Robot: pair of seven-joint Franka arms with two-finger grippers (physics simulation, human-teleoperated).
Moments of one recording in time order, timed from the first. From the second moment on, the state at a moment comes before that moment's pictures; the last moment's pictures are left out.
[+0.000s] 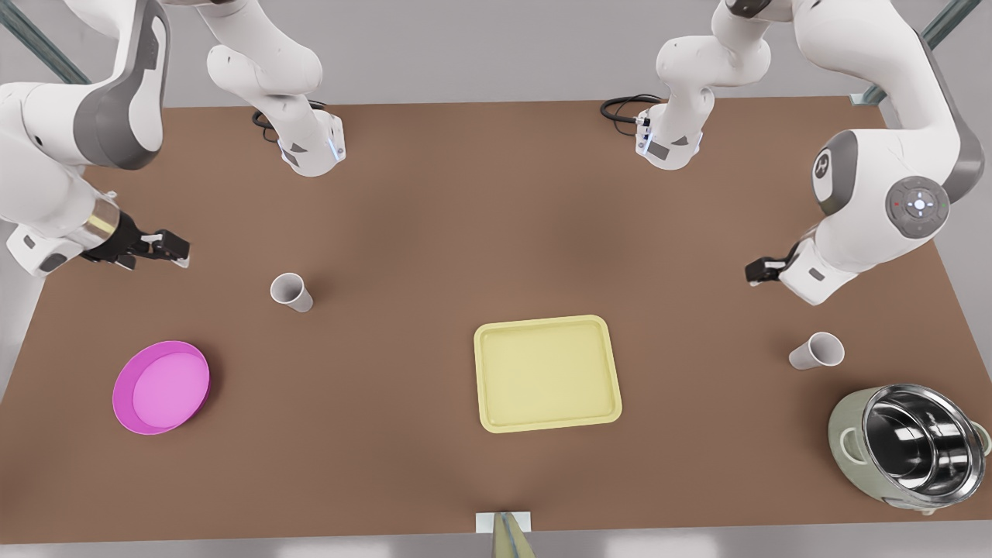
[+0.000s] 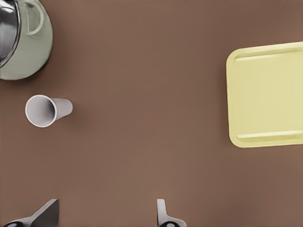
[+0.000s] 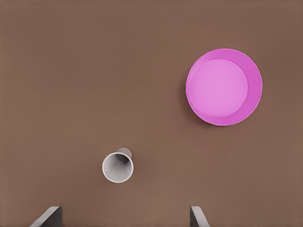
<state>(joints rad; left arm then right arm) -0.03 0.19 -0.04 -1.51 0.07 1.57 -0.05 -0.07 0.05 0.00 -1.56 -0.01 1.54 -0.08</state>
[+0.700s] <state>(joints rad) 0.24 0.66 0.04 -1.53 0.06 2.02 0.09 -0.08 0.08 0.01 -2.15 0.00 2.12 -0.13</state>
